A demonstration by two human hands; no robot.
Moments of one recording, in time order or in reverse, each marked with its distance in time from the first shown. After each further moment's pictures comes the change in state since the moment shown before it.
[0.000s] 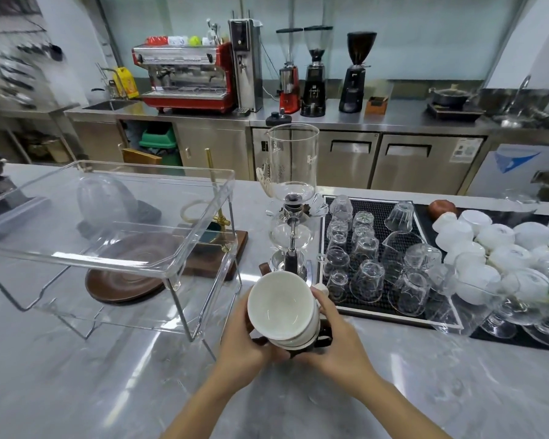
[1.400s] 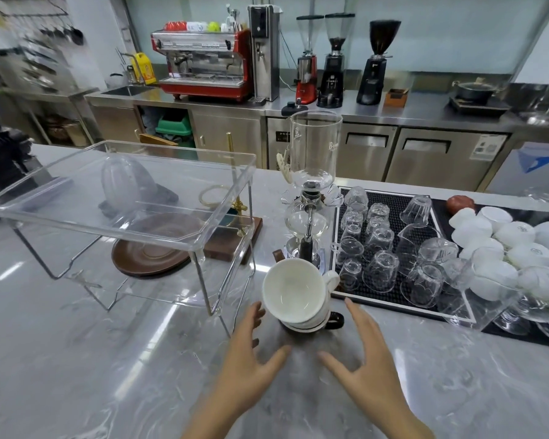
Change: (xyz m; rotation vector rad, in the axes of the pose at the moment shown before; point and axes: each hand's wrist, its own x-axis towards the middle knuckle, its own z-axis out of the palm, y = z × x) left_hand -0.059 -0.010 -0.008 0.263 0.043 -0.081; right_hand -0.054 0.008 -0.002 -0.188 0.149 -0.091
